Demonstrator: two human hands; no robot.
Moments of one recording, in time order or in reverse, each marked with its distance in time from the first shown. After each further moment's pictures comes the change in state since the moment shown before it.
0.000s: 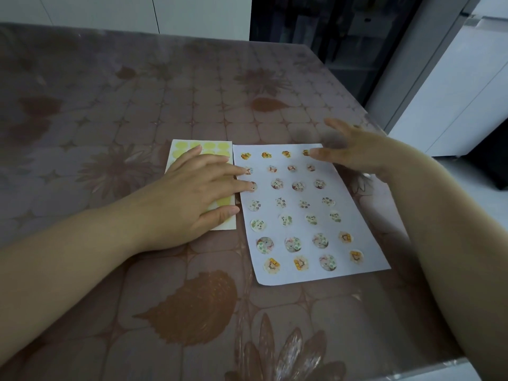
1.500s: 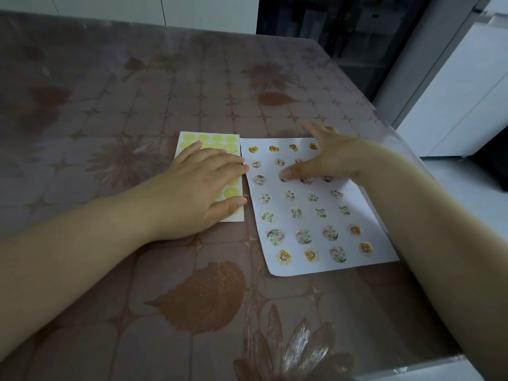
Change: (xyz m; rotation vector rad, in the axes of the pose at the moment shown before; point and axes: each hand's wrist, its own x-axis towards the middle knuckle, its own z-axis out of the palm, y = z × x) left_hand 0.001 0.008 -0.005 -0.008 -0.115 -0.181; right_hand -0.019 -0.051 0.022 -0.101 -0.129 -0.041
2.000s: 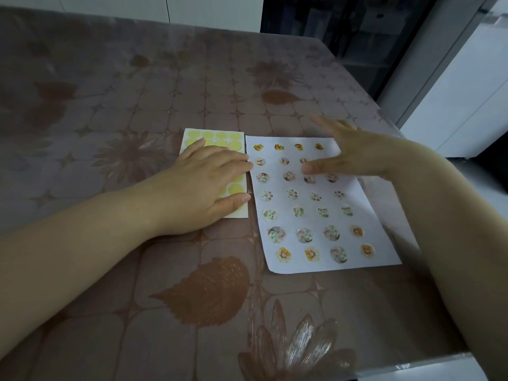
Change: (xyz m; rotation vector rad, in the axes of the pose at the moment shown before) left_hand -0.001 -0.001 0.001 -0.010 0.003 -0.003; right_hand -0.007 0.016 -0.012 -0.063 -0.025 -0.083
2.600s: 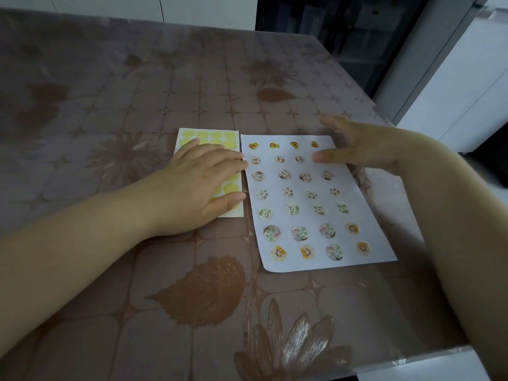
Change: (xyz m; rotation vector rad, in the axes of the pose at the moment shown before) left_hand 0.000 -0.002 0.002 -0.017 0.019 0.002; right_hand 0.003 0.021 -0.007 0.164 -0.026 0.018
